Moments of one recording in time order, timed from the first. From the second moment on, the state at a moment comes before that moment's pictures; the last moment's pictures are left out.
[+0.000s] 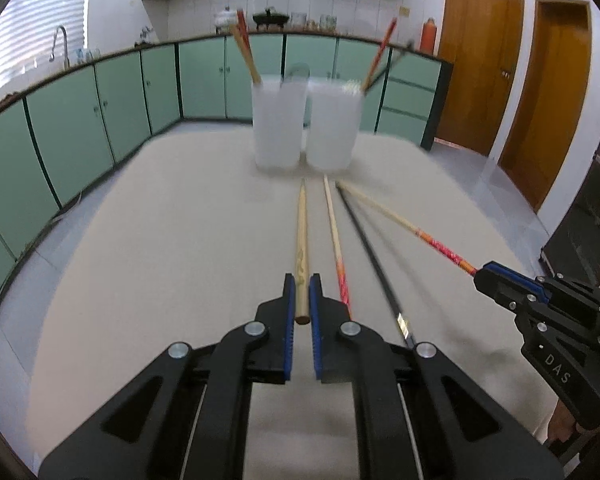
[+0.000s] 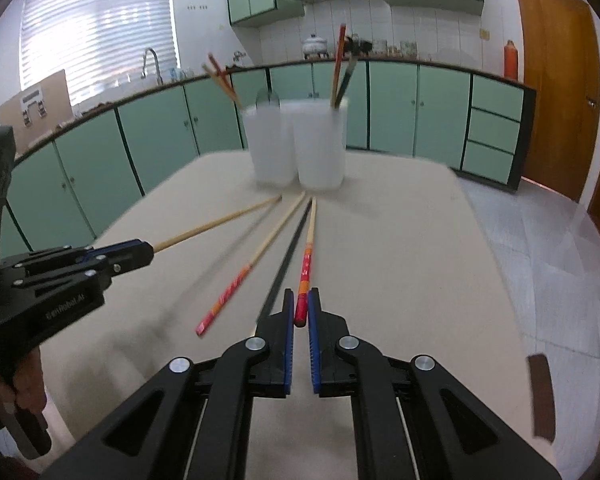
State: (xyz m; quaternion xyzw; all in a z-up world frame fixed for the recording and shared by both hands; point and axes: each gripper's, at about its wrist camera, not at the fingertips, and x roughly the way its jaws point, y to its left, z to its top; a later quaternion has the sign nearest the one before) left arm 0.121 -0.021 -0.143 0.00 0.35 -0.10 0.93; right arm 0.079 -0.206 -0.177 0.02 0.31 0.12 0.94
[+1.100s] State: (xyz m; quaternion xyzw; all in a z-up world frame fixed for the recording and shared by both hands) left arm 0.136 -0.024 -0.011 -0.01 0.23 -0.15 0.96; right arm 0.123 -0.236 -0.020 0.02 0.21 0.17 0.96
